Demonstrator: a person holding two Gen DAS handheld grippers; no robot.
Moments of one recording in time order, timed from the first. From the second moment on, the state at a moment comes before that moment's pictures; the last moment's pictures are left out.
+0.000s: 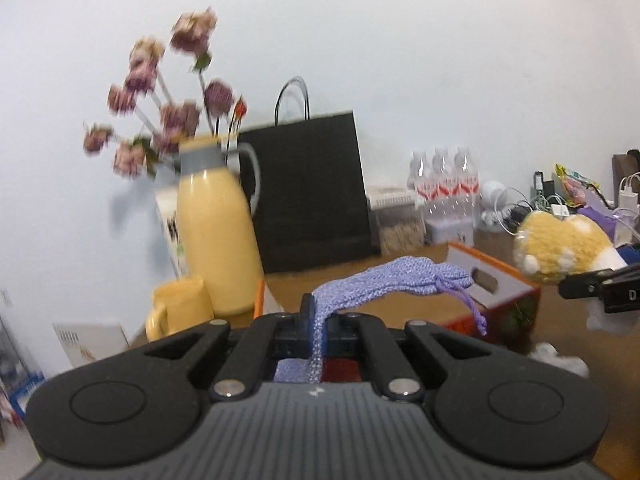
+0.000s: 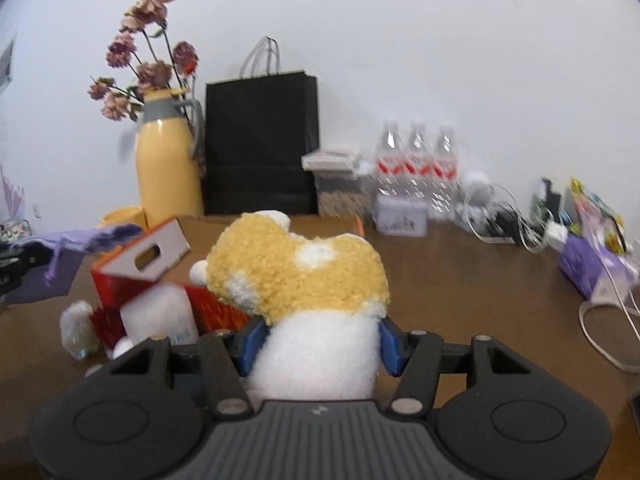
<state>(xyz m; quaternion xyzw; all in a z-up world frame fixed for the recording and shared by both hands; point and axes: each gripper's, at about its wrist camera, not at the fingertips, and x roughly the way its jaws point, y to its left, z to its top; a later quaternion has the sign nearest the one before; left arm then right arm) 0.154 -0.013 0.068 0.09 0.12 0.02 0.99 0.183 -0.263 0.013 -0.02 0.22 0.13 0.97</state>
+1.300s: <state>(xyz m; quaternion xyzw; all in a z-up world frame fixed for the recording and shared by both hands) 0.311 -0.010 0.011 0.08 0.17 0.03 0.98 0.345 -0.211 -0.035 0.00 0.29 0.12 0.95</state>
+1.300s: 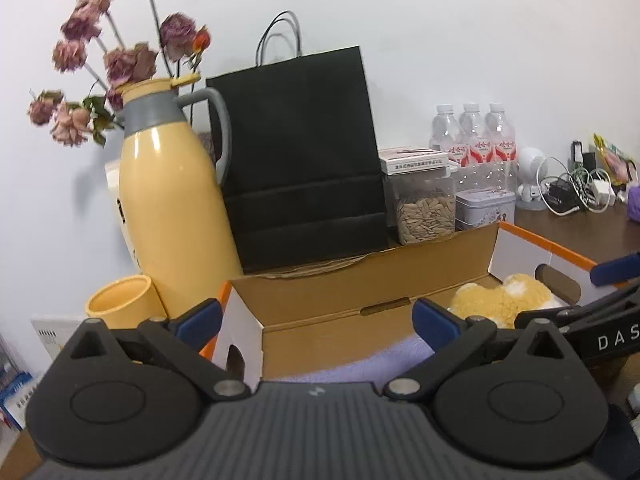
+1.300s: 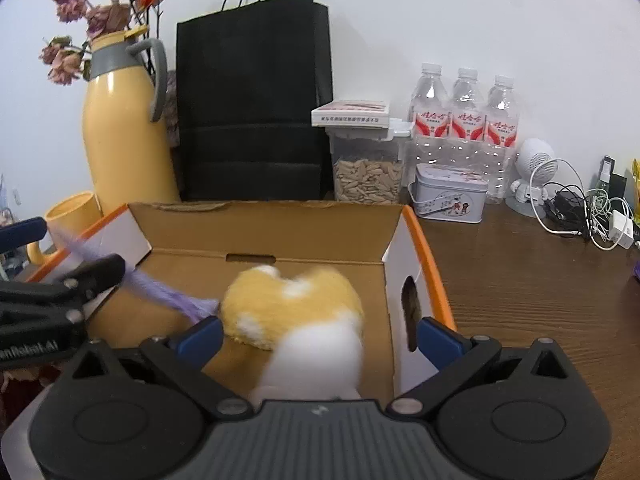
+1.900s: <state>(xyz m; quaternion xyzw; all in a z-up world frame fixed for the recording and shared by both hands) 0.282 -0.002 0.039 0.03 0.14 0.03 0.99 0.316 -0.219 -0.001 0.01 0.23 0.13 0.97</state>
